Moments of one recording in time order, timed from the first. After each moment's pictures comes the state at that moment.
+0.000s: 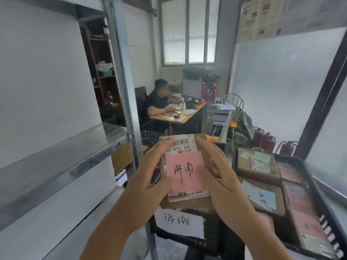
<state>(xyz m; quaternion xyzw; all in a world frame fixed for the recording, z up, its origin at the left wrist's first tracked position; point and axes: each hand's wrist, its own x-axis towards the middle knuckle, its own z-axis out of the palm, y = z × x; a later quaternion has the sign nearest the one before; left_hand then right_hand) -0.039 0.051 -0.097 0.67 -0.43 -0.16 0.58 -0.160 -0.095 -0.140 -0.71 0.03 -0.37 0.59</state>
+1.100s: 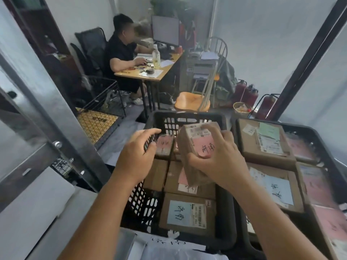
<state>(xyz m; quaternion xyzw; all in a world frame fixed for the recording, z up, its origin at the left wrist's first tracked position) 0.192 -0.152 -0.232 0.81 -0.44 -0.06 0.38 -0.004 -0.289 -0.216 -0.87 0.38 -0.19 0.26</state>
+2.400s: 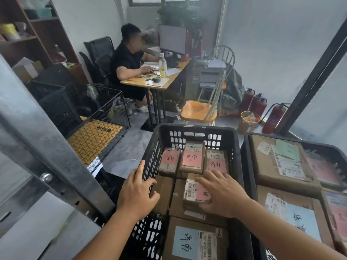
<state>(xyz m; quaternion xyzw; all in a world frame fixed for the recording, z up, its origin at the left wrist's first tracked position) 0.243 -0.157 -0.360 0.89 -0.45 -0.06 0.09 0.030 -0.362 -0.334 -0.98 0.19 0.10 0.02</state>
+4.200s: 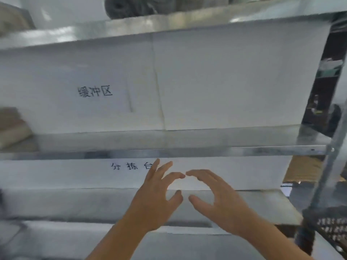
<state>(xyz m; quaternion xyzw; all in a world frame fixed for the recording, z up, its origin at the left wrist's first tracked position) -0.171 0.323 -0.142 0.96 0.01 0.20 0.18 -0.086 0.118 -0.145 -0.81 -0.43 -0.04 0.39</state>
